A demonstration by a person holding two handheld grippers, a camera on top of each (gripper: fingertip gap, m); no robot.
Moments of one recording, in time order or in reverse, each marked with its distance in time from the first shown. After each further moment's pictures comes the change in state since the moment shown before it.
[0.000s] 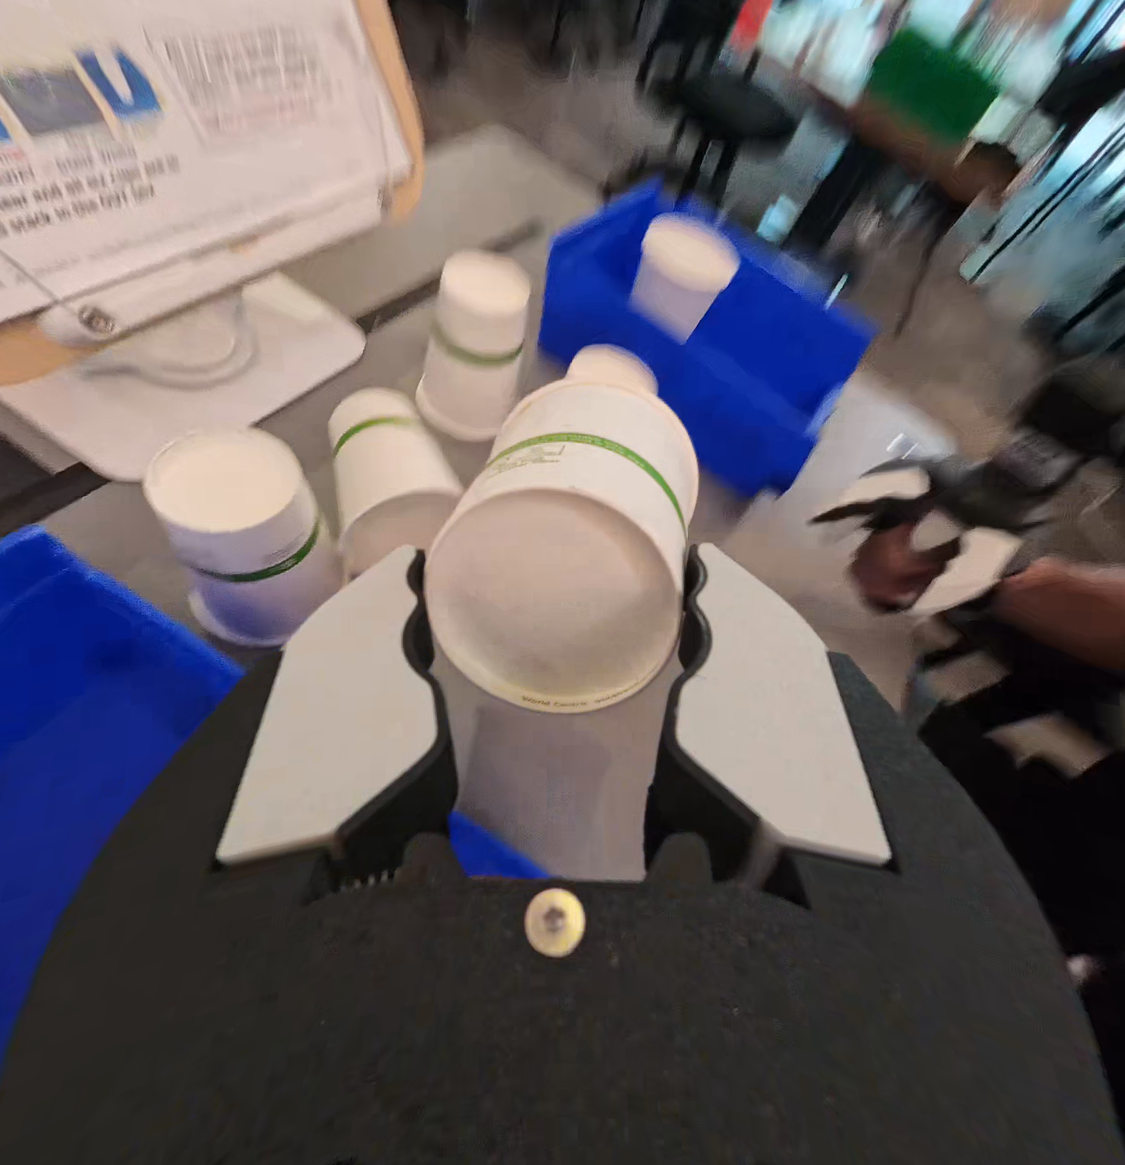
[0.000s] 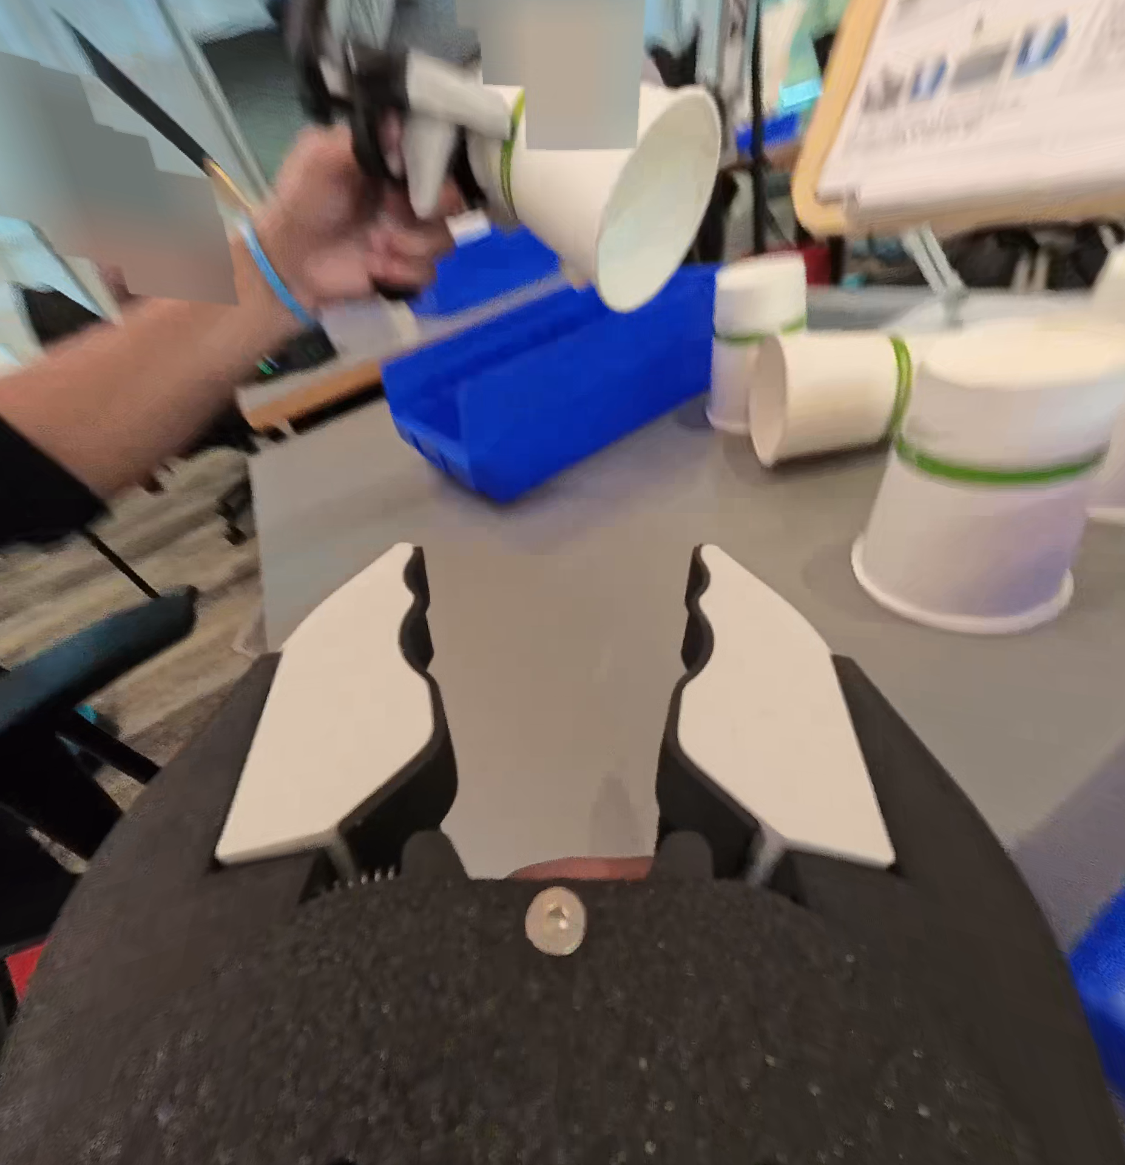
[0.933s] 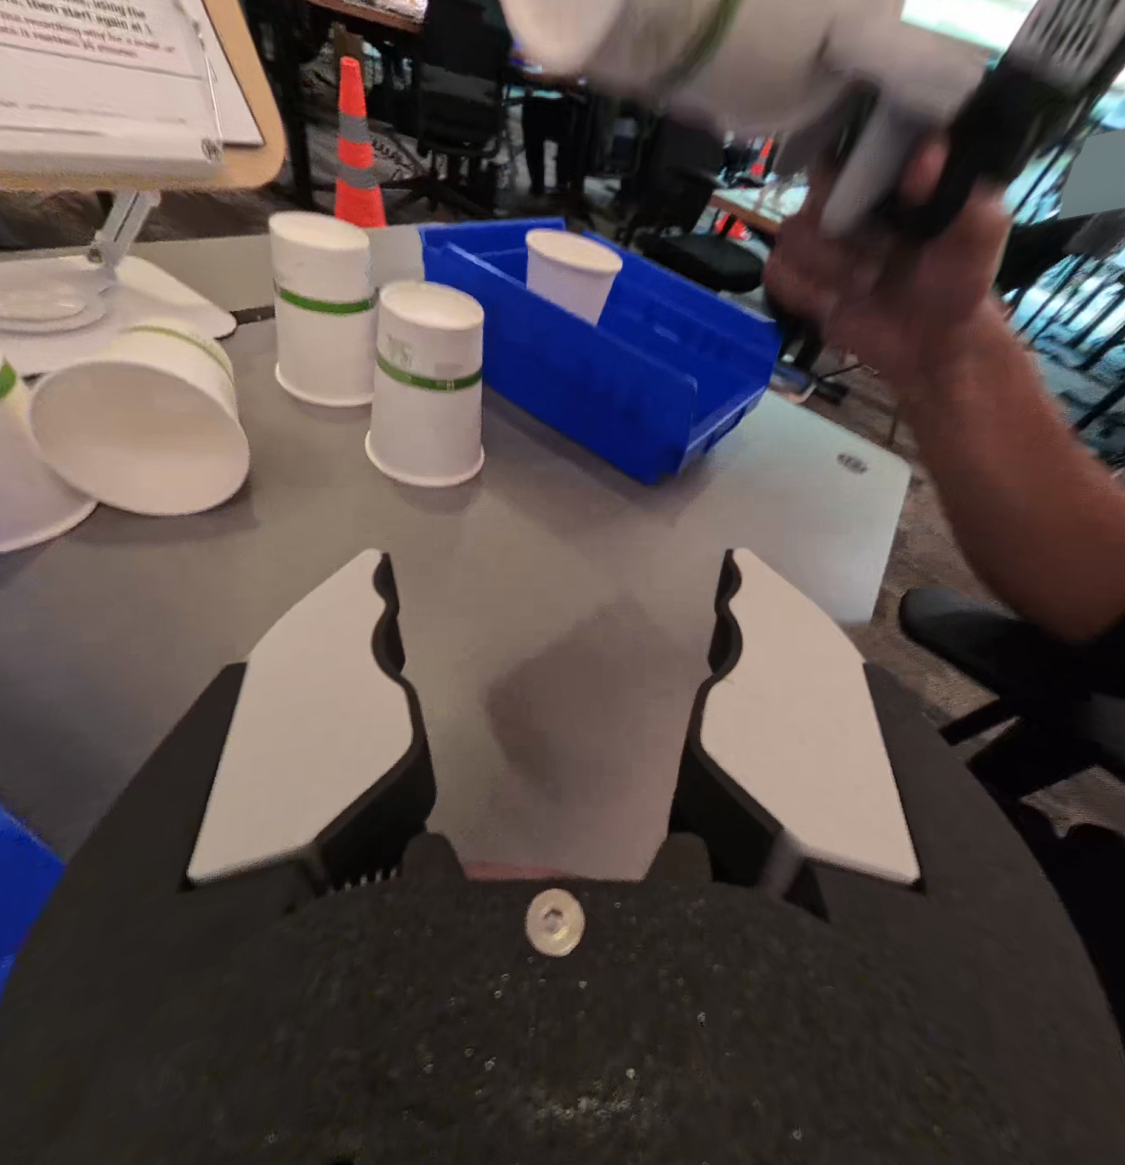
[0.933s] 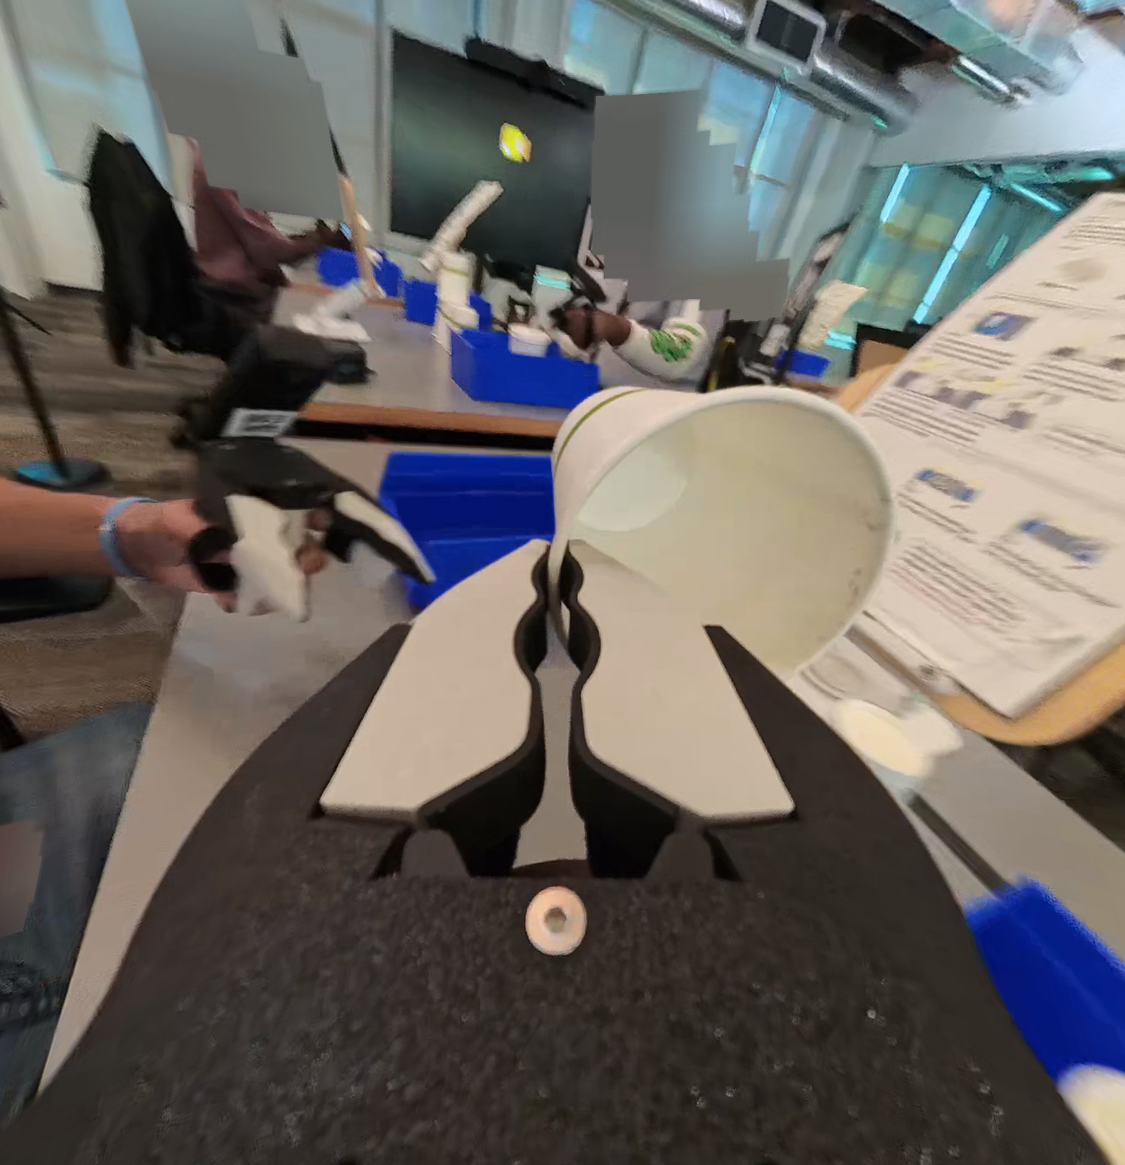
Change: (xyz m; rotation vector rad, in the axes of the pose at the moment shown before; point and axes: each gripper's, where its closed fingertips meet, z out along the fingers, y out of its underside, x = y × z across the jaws) left arm 0.122 0.106 0.035 0.218 -0.064 0.030; right arm 0.004 -0.149 -0.016 0.088 -0.115 -0.462
